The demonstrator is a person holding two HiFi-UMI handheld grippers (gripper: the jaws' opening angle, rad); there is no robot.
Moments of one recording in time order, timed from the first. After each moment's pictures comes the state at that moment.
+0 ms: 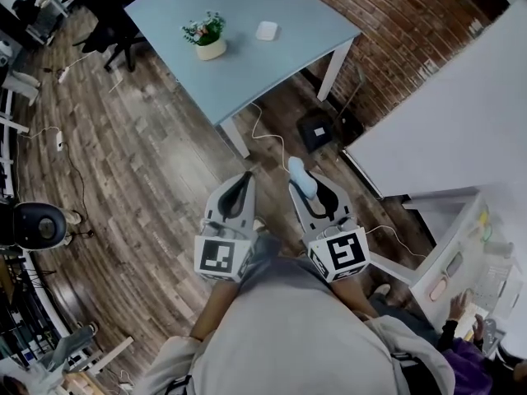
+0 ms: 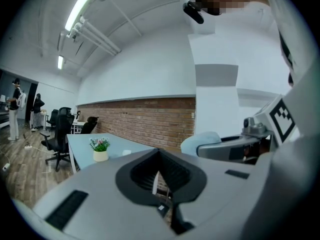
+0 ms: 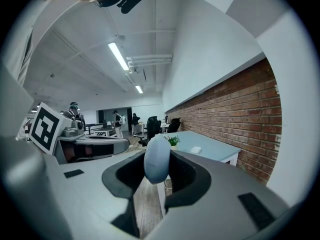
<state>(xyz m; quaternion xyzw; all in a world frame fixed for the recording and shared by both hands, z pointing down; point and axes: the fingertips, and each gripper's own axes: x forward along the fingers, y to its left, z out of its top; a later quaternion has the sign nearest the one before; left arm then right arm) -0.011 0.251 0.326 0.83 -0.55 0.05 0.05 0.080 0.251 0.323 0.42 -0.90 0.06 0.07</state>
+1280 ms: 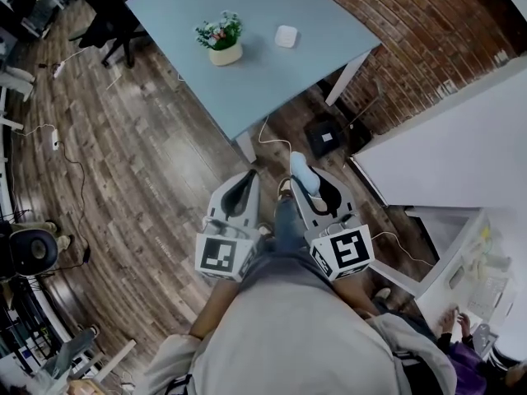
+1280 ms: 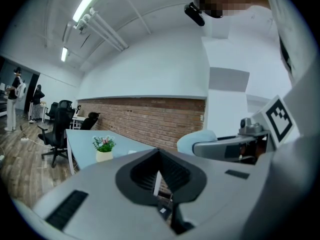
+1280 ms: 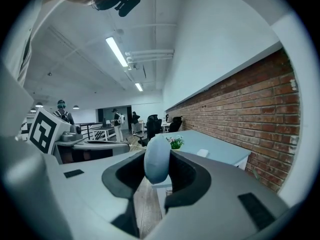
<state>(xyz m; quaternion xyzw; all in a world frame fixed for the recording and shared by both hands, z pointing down) -0.085 0.177 0.336 0.84 -0.54 0.03 0.08 0.000 0.171 0.322 0.42 -0.90 0.07 0.08</state>
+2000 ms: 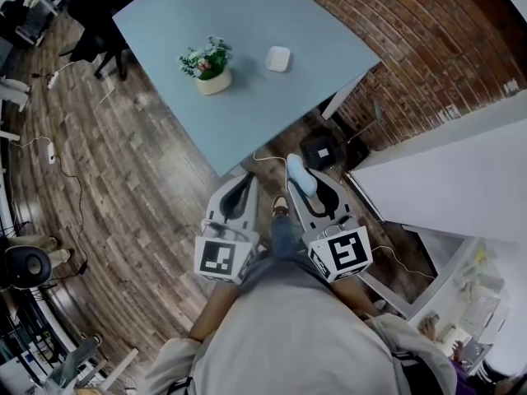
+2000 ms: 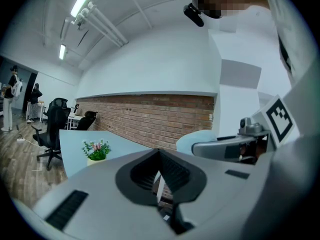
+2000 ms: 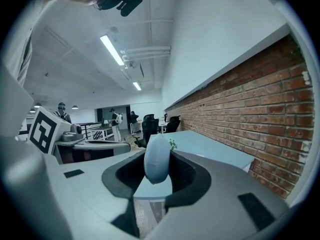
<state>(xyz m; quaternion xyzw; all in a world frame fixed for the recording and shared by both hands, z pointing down) -0.068 0.055 0.333 0.83 -0.54 0.04 0.09 0.014 0.050 0.321 0.41 -0.90 0.07 0.08</state>
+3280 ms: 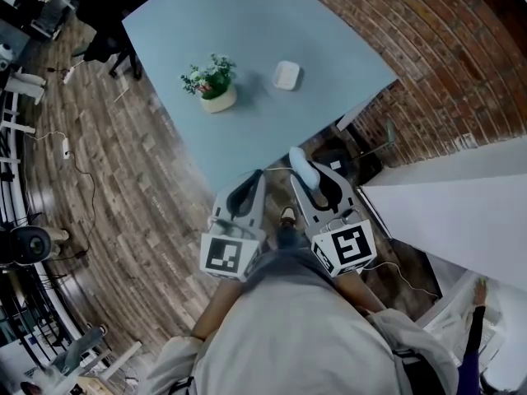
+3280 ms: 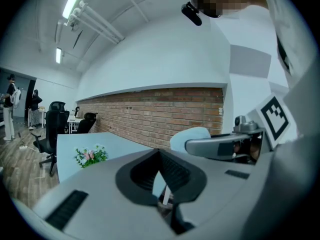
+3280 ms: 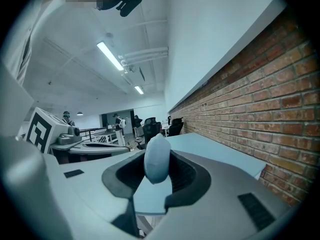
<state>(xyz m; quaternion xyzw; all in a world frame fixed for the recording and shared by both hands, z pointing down) -0.042 -0.036 0.332 0.83 -0.55 0.06 0.07 0.028 -0.052 0.321 0.38 -0.92 0.08 0.06</state>
